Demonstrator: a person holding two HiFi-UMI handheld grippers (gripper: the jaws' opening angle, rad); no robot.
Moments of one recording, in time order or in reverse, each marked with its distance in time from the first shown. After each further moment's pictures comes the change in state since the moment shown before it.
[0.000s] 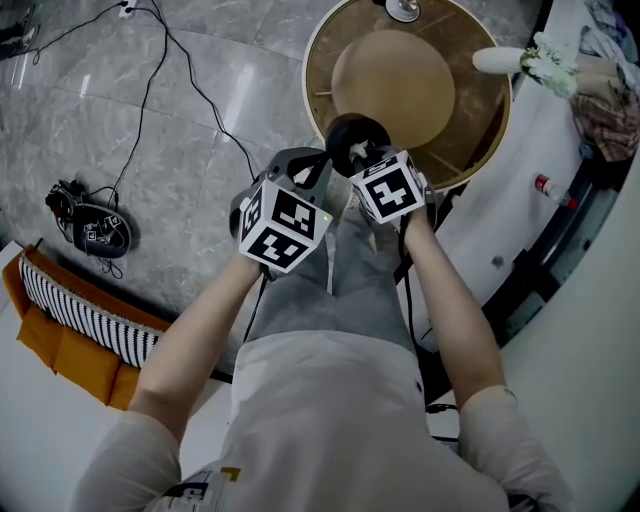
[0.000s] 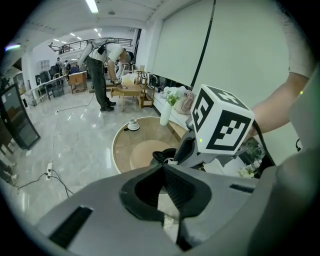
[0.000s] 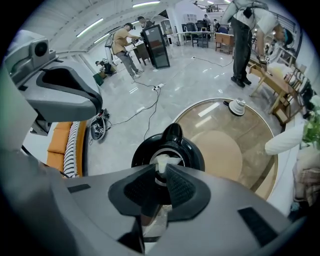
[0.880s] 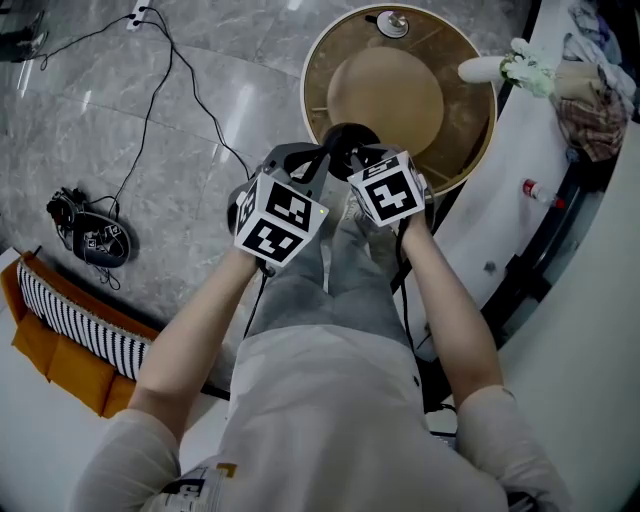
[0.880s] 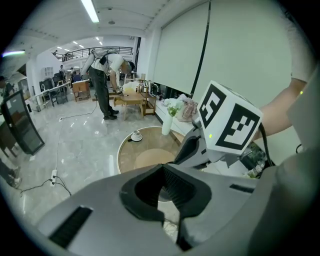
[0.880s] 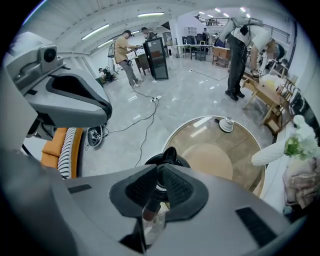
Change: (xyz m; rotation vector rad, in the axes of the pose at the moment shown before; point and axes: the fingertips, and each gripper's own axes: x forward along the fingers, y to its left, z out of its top) left arm -0.034 -0.001 0.035 0.015 -0.076 0.033; right arm -0.057 0.004 0.029 -0.022 -0.105 -0.064
